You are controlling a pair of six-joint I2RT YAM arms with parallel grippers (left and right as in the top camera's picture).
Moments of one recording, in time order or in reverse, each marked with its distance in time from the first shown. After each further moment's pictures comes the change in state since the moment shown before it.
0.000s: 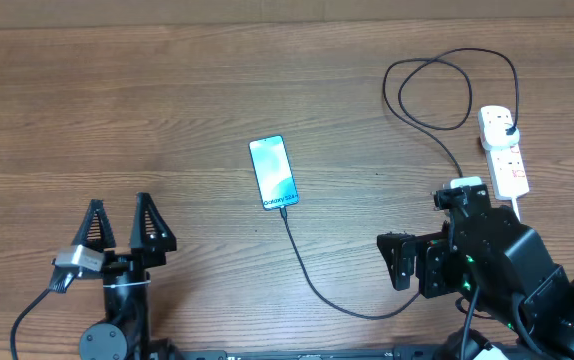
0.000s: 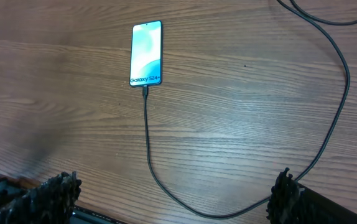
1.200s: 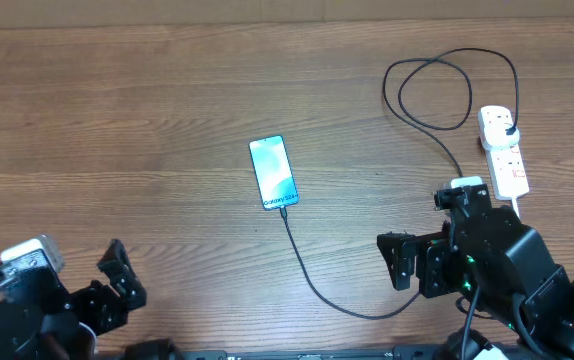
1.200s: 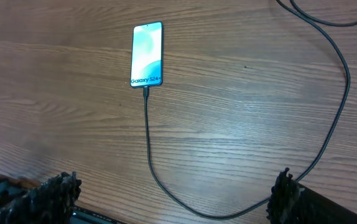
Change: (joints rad) left arm -0.018 0.561 1.259 -1.554 -0.140 0.296; right arm 0.000 0.000 0.003 0.001 0.000 0.000
